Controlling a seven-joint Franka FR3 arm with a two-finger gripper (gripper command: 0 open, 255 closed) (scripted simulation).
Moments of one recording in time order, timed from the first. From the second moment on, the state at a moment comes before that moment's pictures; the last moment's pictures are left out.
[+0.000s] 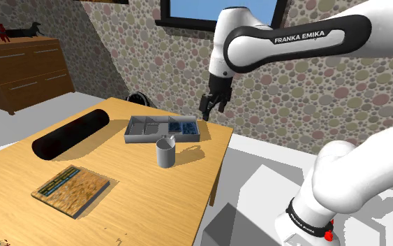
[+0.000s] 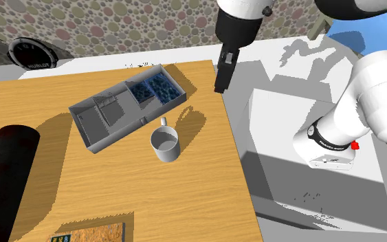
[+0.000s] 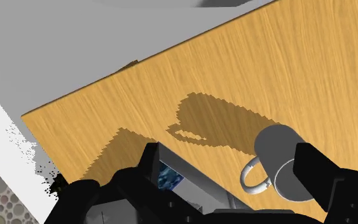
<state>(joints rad) 0.08 -0.52 0.08 -2.38 0.03 1.92 0.14</state>
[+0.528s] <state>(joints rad) 0.12 -0.28 0.19 -2.28 0.03 2.07 0.28</state>
